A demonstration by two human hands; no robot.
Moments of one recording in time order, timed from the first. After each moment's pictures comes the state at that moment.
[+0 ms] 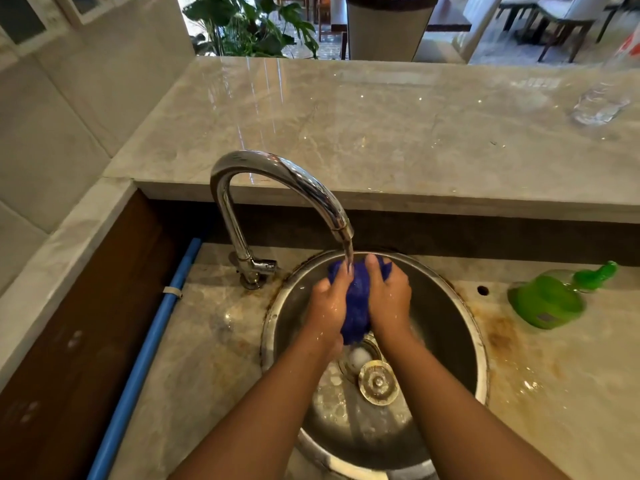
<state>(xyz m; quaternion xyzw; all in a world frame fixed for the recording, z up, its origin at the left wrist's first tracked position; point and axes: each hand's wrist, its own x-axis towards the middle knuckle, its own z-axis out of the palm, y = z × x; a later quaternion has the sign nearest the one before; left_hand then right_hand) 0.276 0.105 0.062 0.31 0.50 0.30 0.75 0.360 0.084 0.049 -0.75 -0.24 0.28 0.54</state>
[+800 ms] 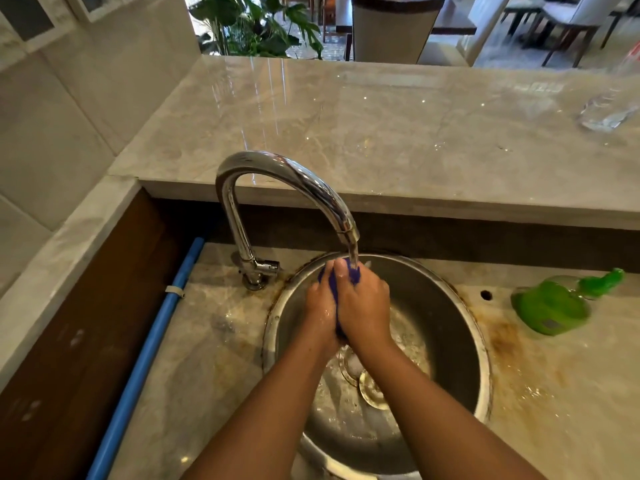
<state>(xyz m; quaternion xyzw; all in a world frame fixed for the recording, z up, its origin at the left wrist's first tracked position) 0.275 0.117 0.056 0.24 0.51 0.31 0.76 0.326 0.090 0.060 -0.77 -0.41 0.22 0.45</state>
